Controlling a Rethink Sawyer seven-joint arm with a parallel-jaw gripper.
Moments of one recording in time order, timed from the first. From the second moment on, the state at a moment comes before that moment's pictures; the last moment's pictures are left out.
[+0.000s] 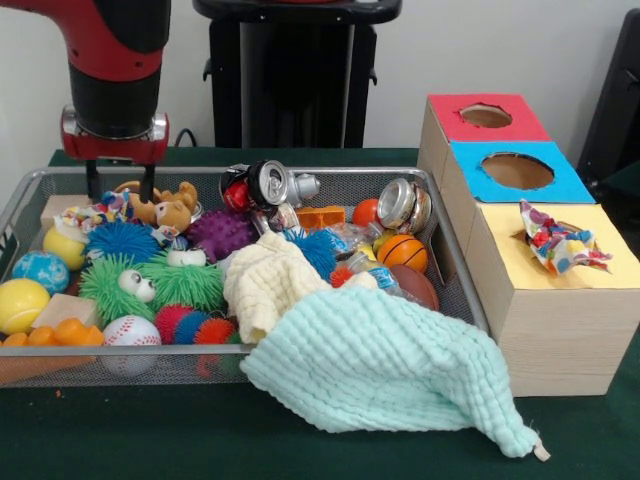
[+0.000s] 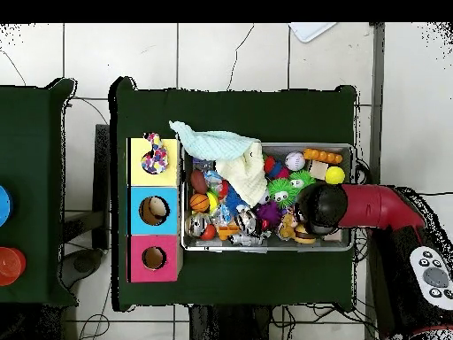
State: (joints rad) arm -0.68 -0.59 0.26 1.51 -0.64 0.86 1.54
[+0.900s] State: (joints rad) arm -0.67 -0.50 0.29 1.49 -0.68 0.78 1.54
